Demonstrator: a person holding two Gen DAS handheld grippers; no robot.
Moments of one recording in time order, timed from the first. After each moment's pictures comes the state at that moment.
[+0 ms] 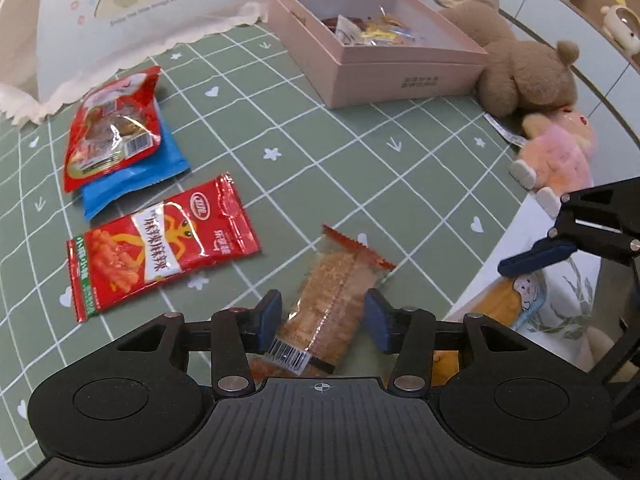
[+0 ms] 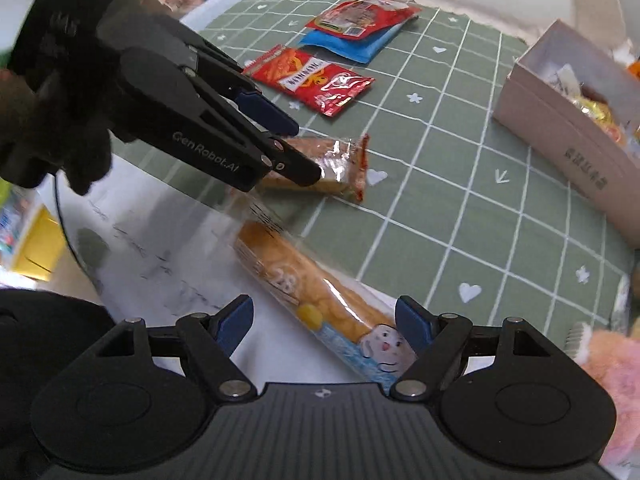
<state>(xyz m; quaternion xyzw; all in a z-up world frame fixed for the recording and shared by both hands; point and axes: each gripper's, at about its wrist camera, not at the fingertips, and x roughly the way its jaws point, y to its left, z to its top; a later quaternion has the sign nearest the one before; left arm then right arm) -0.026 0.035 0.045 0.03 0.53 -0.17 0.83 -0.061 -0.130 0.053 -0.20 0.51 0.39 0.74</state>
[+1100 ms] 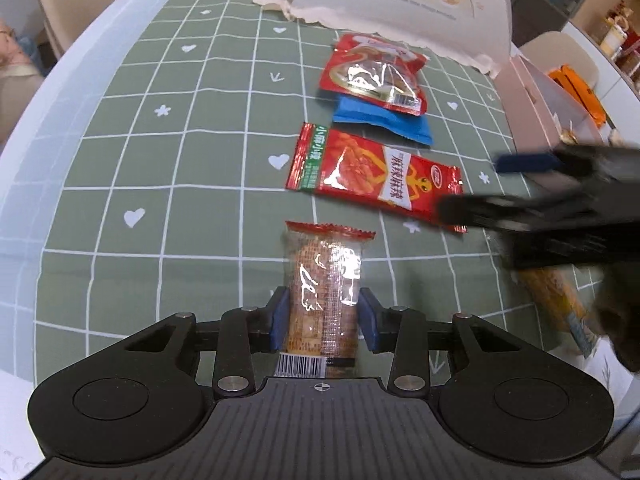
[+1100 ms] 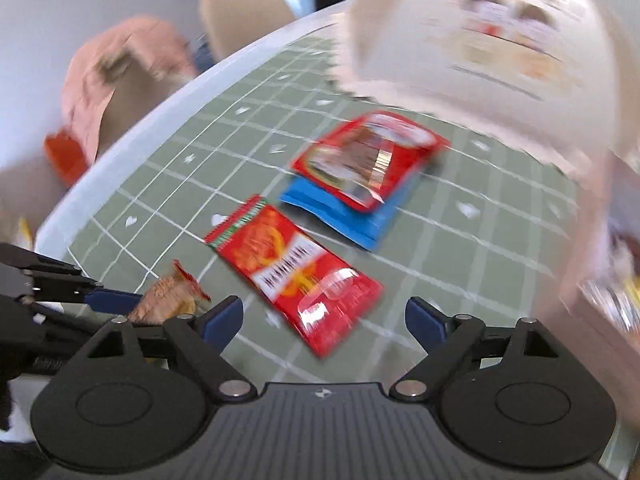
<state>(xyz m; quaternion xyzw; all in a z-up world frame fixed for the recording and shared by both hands) -0.084 0.146 0.041 -0.18 0.52 0.07 0.84 0.031 0.011 0.060 -0.21 0.43 0.42 0.77</state>
